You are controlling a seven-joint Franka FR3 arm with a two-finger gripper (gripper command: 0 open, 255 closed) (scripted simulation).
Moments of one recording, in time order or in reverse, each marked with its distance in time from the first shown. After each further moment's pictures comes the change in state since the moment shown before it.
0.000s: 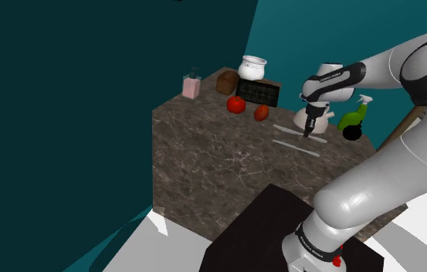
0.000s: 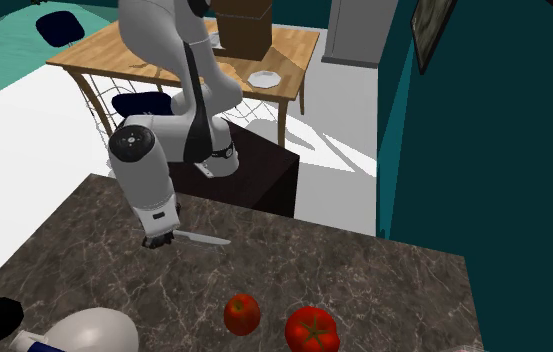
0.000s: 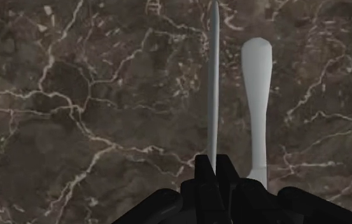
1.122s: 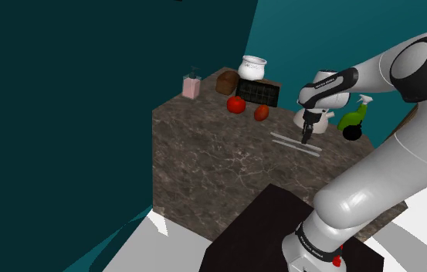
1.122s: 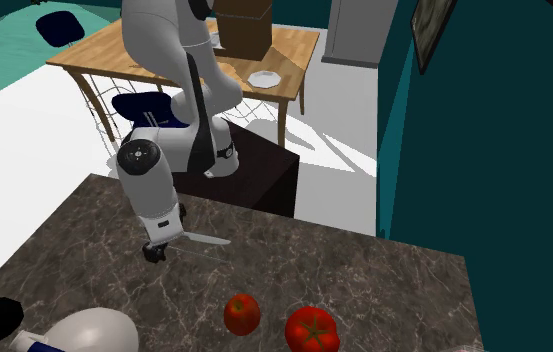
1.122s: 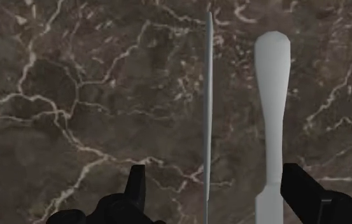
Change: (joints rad) arm 0.001 0.055 -0.016 -0.037 0.016 0.089 -0.009
